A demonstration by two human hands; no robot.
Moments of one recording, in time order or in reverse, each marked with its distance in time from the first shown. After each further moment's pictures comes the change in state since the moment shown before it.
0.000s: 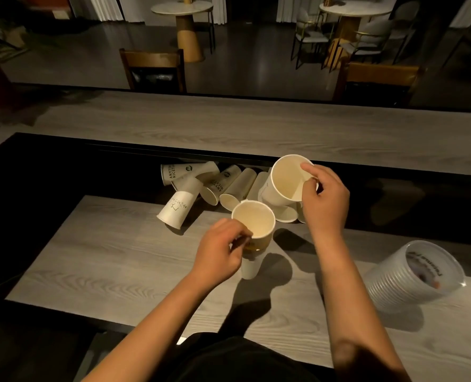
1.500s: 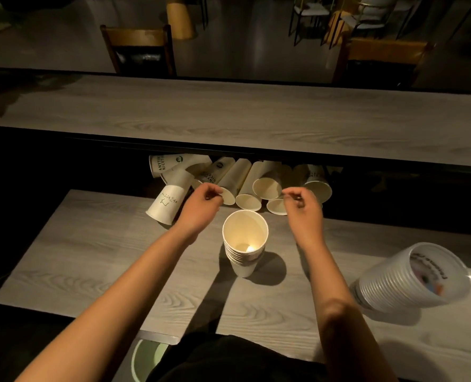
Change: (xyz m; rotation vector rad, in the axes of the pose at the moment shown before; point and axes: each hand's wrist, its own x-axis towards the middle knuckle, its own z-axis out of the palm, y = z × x) left_hand 0.086 -0.054 0.002 -0.387 -0.041 -0.696; right_hand -0.014 0.072 0.036 0.130 -0.259 0.339
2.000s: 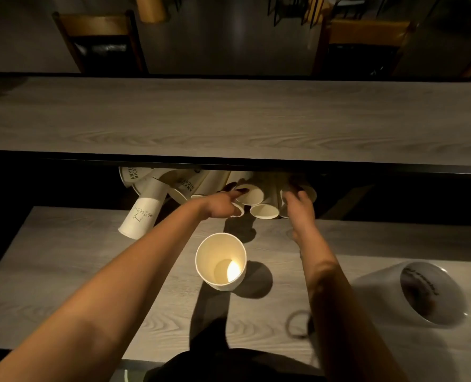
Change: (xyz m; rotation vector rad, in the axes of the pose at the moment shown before) left_hand 0.114 0.012 0.077 0.670 -0.682 -0.041; right_hand 0.086 0.046 -0.007 0.133 0.080 0.539
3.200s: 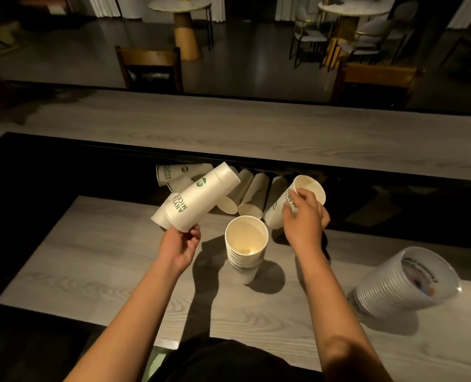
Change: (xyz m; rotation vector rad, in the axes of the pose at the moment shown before) left_hand -0.147 -0.102 0.068 -2.120 0.630 0.027; right_hand -0.120 -0.008 0.003 -0.573 0.145 -0.678
